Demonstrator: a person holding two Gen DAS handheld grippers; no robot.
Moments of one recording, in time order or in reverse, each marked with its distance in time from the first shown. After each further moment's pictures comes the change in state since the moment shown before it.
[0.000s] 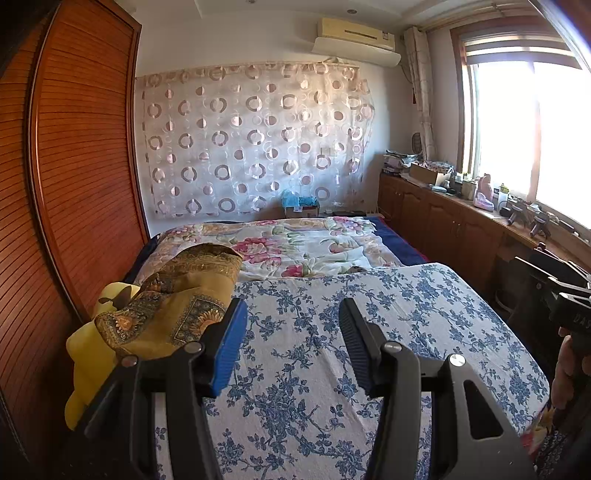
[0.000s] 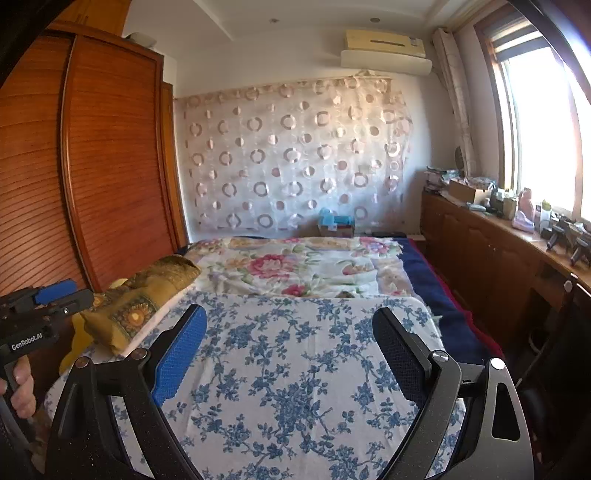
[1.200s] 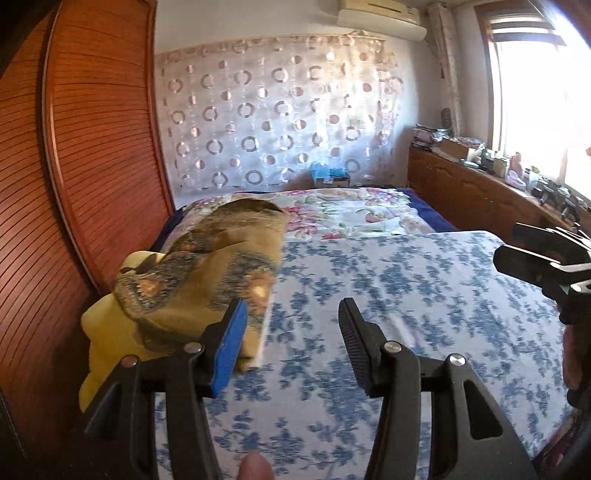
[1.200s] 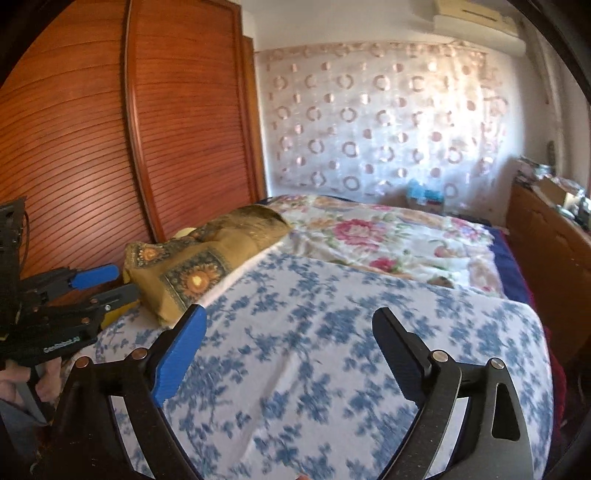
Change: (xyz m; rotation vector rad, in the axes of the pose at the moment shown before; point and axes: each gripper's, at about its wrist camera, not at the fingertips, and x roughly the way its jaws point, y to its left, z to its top) left arm 0.049 0.045 -0.044 -0.007 0.096 0.097; right arm 0.102 0.077 -0.015 -0.131 0.150 0.297
